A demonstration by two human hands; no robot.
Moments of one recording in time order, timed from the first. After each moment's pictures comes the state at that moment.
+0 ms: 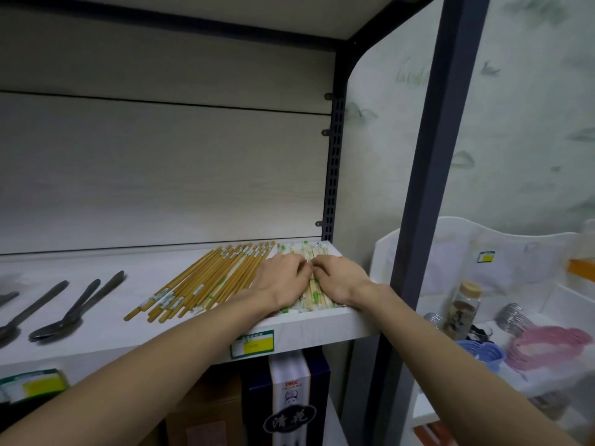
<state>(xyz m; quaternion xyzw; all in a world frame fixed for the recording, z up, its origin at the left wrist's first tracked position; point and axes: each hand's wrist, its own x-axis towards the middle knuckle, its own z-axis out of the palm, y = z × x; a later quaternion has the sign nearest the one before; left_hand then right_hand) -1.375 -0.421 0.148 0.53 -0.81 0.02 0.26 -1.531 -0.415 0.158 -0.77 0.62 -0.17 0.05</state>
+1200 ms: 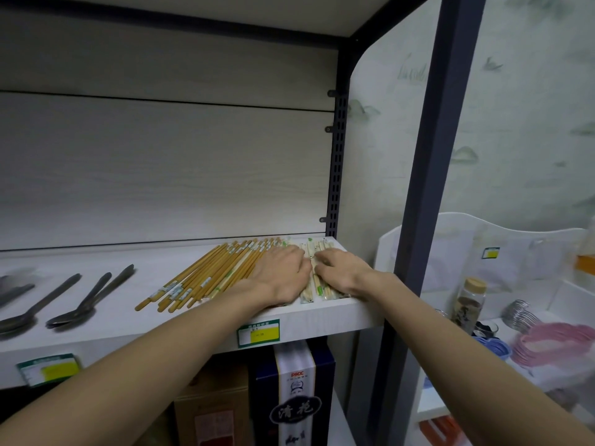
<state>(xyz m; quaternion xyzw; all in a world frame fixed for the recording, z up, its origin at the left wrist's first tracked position) -1.366 -0.402 0.159 0.53 -0.83 0.05 0.18 -1.528 -0.405 0.170 -0.77 0.63 -0.12 0.08</state>
